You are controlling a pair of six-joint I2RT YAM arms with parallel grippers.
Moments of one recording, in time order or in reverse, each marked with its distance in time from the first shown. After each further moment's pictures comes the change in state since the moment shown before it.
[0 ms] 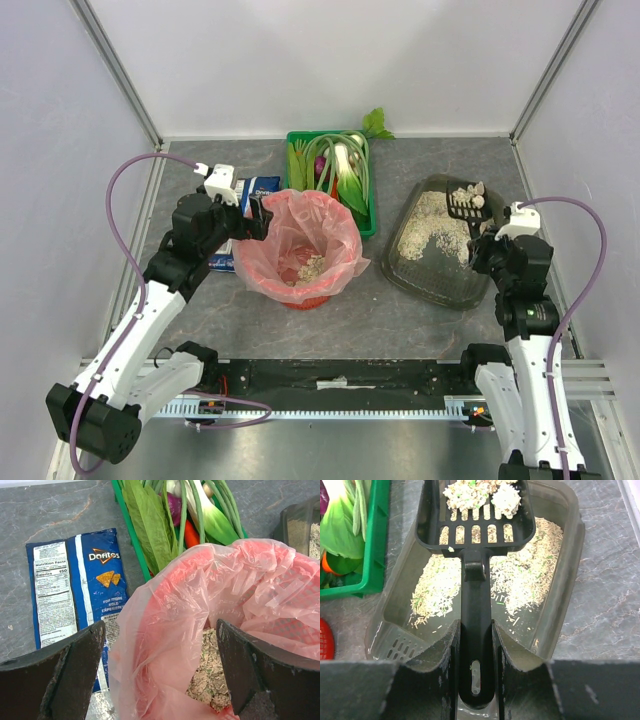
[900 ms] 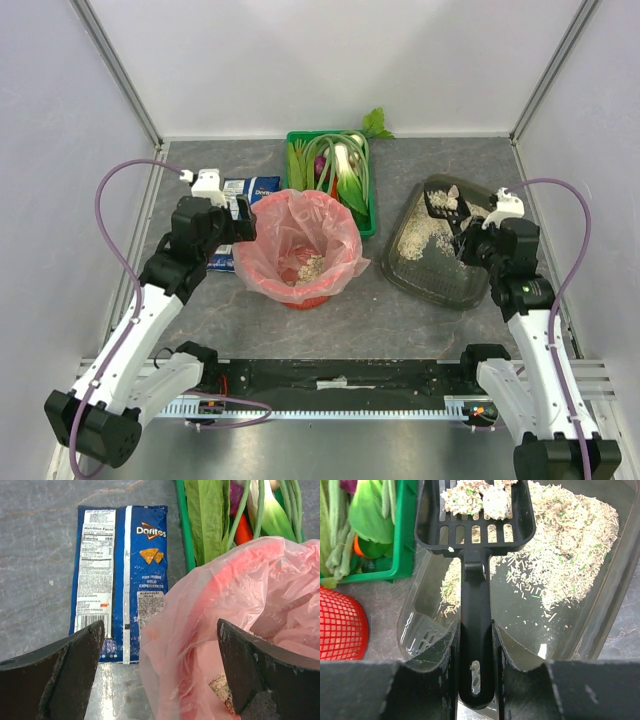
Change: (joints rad) left arm 0.008 -0.013 0.008 -0.109 -0.206 -0.064; right arm 0.073 0.150 0.060 -0.010 -0.053 0.087
